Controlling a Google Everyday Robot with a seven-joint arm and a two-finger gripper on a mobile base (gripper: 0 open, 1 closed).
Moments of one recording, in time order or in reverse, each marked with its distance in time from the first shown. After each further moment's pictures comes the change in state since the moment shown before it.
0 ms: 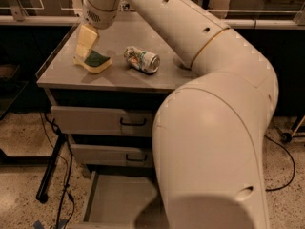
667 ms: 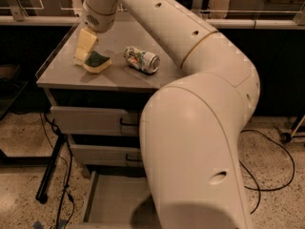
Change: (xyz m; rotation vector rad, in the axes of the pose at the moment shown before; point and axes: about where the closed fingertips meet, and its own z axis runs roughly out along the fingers) arm -0.001 -0.001 0.021 -0.037 0.021 0.014
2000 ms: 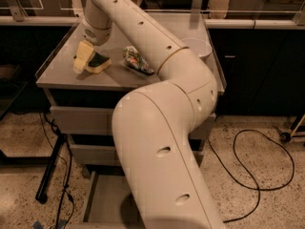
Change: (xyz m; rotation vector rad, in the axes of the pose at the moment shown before) arm -0.002 -0.008 0.078 -0.106 0.042 0.043
